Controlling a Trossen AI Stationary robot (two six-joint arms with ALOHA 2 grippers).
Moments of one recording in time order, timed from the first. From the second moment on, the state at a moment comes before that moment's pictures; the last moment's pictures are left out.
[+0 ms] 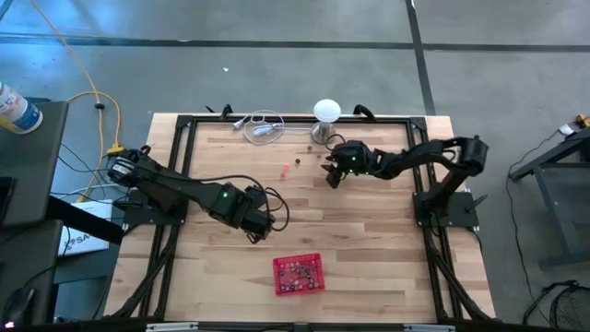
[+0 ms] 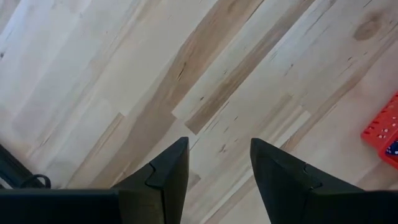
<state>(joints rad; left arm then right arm) -0.33 1.60 1.48 -1.33 -0.30 -1.04 -0.40 1.66 0.57 0.51 0.02 0.15</state>
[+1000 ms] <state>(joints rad) -0.33 1.60 1.48 -1.41 -0.34 -1.02 -0.45 1.71 0.57 0.47 0.17 0.24</state>
